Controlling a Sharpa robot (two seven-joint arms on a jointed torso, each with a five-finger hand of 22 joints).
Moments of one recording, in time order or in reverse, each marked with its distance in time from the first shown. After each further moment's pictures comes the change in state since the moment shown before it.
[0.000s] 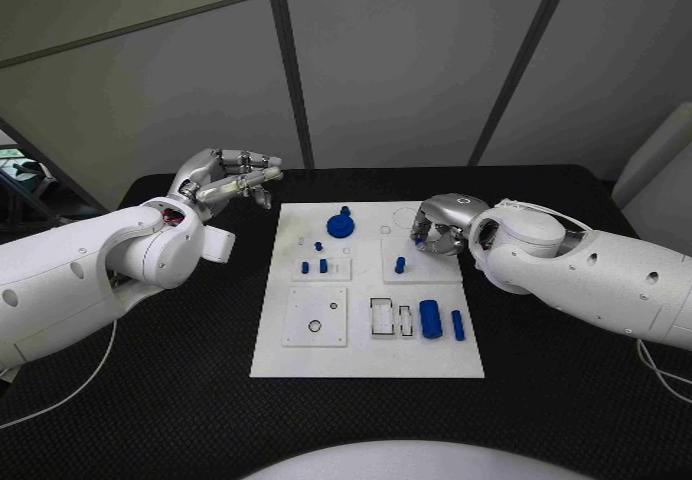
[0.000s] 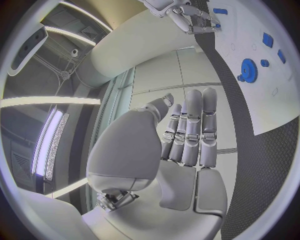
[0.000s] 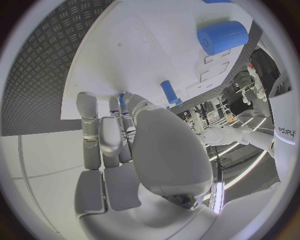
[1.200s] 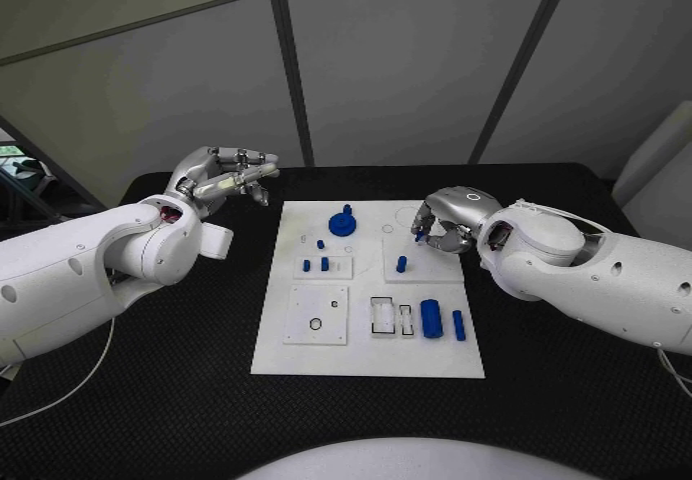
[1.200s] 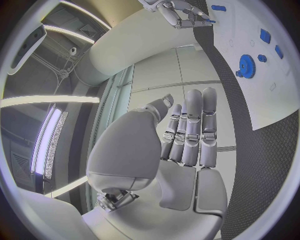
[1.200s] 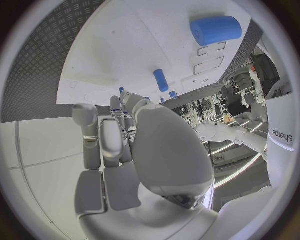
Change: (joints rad) left arm 0.000 -0.001 0.000 -0.012 0.018 -0.004 -0.005; left_hand -0.011 0.011 -0.004 0.004 0.000 -0.008 0.007 0.000 -0.001 -0.004 0.004 0.005 0.000 0.000 0.000 -0.004 -0.007 0.000 0.000 0.000 -0.012 -0.011; right arm -0.003 -0.079 -0.001 0.132 -0.040 -0.101 -0.018; right_hand 0.001 0.009 0.086 -0.068 -0.047 0.065 -0.014 0.023 0.015 0.076 -0.019 0.009 0.015 0.000 -0.014 0.047 0.045 -0.015 0.020 -0.013 0.111 0.129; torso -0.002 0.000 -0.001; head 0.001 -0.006
